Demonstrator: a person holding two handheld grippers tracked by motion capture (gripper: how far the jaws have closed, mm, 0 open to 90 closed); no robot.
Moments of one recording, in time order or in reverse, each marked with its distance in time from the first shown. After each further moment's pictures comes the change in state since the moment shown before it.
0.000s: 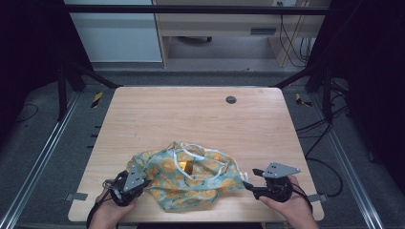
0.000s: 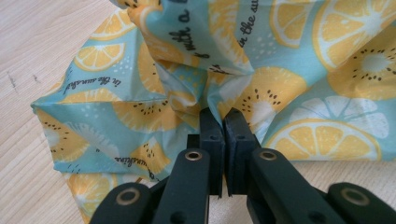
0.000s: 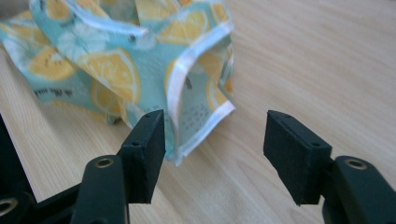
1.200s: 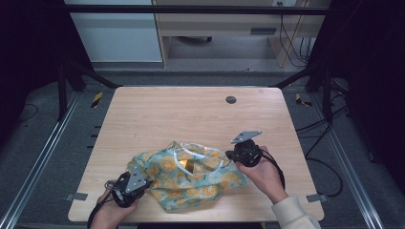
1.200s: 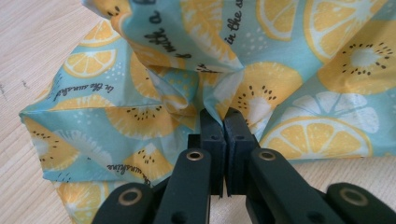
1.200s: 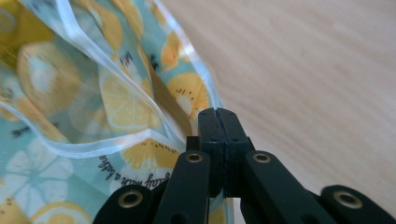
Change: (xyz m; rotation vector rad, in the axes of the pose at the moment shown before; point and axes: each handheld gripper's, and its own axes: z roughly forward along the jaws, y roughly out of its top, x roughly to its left) left arm -0.005 0.002 0.001 -0.001 -0.014 0.013; right arm -0.010 0.092 0.068 0.157 -0.018 0.017
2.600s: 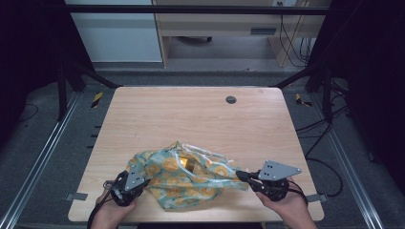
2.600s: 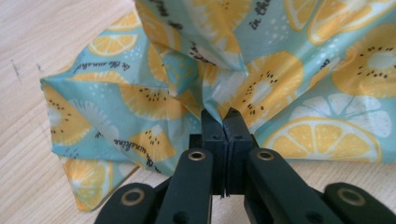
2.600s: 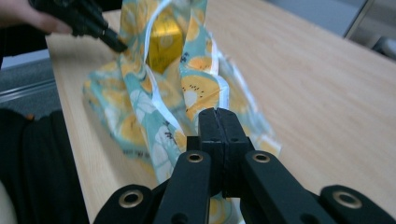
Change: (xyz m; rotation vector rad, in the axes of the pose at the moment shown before) left arm 0.004 -0.003 0.002 0.019 0.039 -0.050; right arm 0.035 -0.067 -0.075 -0.302 0.128 -0.173
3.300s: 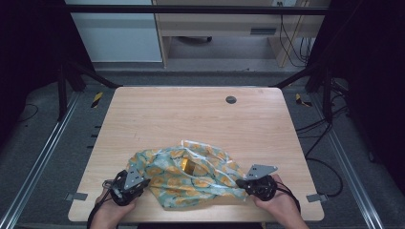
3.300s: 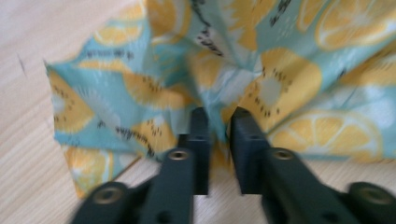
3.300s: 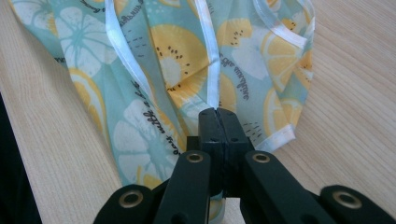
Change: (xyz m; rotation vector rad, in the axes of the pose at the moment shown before) left arm 0.001 0.000 -0.004 -0.027 -0.006 -0.022; right arm -0.012 -0.045 0.046 0.291 -0.027 0.064
